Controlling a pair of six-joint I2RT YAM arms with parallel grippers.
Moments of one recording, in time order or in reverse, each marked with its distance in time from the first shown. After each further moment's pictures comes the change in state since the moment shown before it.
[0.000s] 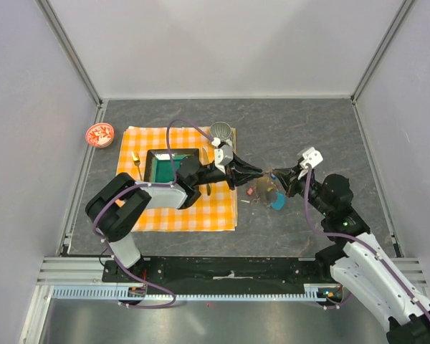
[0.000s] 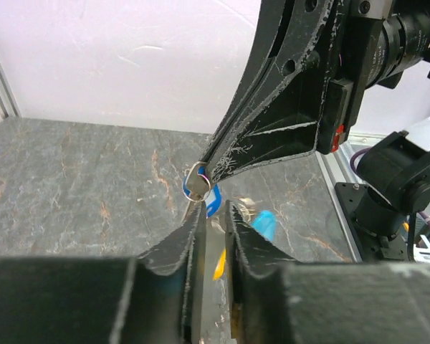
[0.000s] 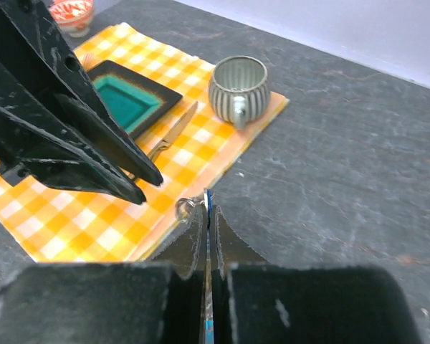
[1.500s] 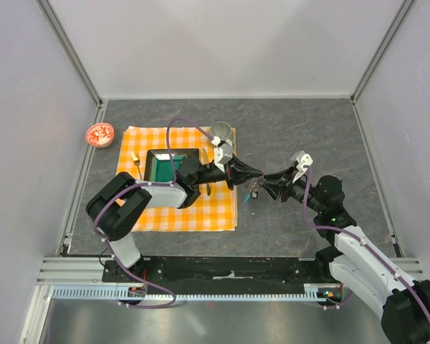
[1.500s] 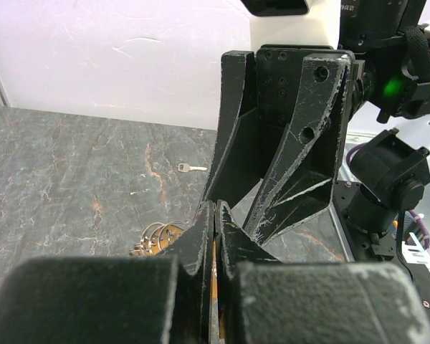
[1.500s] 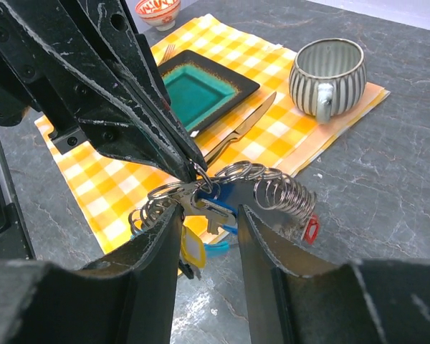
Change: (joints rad) left arm 0.010 0.007 0.007 0.002 0.031 -0.035; right arm -0.061 0.143 -0.118 0.286 -0.278 0.124
